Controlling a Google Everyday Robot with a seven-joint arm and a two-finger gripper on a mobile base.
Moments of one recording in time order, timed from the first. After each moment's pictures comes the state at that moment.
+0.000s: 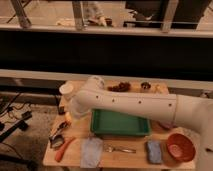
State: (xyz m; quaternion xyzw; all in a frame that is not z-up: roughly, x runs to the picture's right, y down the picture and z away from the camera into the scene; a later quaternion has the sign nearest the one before) arm -0.168 0.117 0.685 -0.19 -0.31 -0.18 0.91
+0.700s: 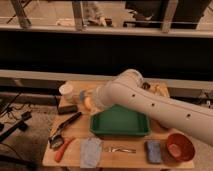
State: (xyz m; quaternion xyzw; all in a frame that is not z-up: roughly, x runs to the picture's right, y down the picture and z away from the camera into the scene) arm -0.060 0.057 0.643 -0.10 -0.29 -0.12 0.94
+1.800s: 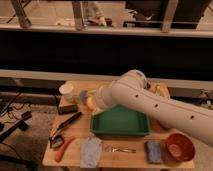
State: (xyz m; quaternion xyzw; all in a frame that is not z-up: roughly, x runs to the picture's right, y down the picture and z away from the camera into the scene) arm -0.058 0.057 0.644 -0.09 -0.29 -0.11 0.95
